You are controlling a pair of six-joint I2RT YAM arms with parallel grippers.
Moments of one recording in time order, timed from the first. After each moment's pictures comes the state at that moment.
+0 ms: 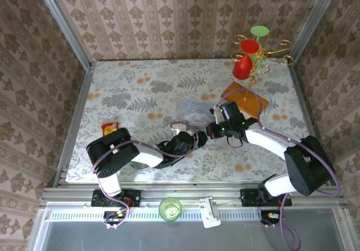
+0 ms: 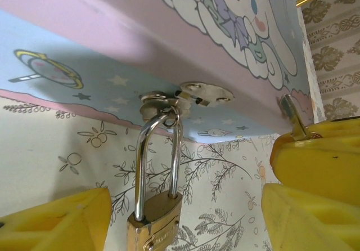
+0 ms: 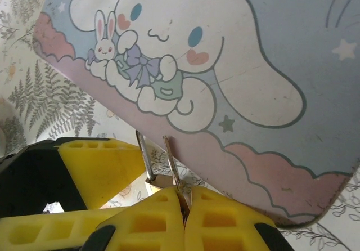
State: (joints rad) left arm -1.10 1.78 0.62 0.66 -0.21 -1.13; right arm 0.47 1.43 0.75 -0.24 -0.29 0.32
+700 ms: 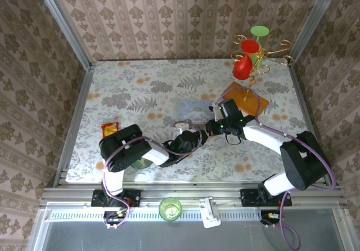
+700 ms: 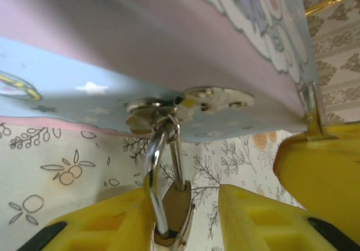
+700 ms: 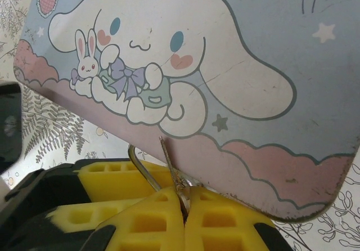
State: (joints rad) left arm -1.09 1.91 0.68 0.76 -0.22 -1.17; right arm 0.45 1.48 0.78 -0.22 -0.27 0.32
